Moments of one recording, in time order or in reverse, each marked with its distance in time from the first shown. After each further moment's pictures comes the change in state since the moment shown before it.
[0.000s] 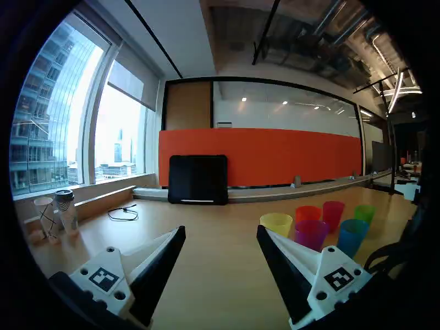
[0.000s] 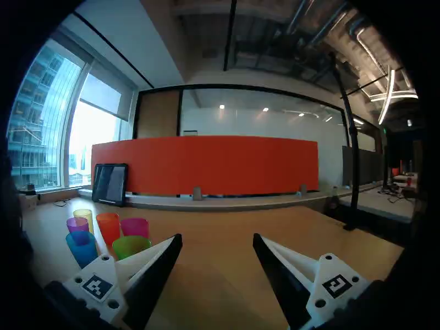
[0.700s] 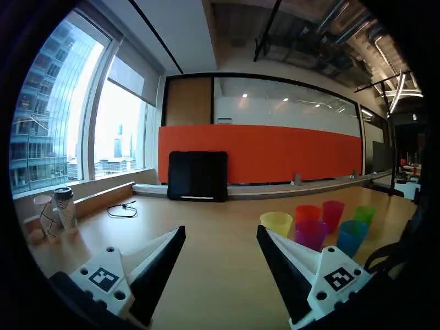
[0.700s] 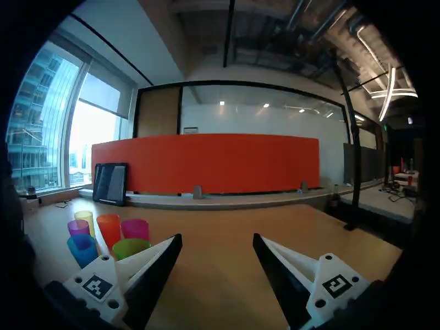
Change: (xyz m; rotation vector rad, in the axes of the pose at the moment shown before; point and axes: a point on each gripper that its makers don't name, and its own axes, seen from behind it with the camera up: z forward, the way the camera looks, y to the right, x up) left arm 0.001 0.002 0.004 -0.006 -0.030 -0.013; right arm 0.010 0.001 0.003 0.010 -0.025 0.011
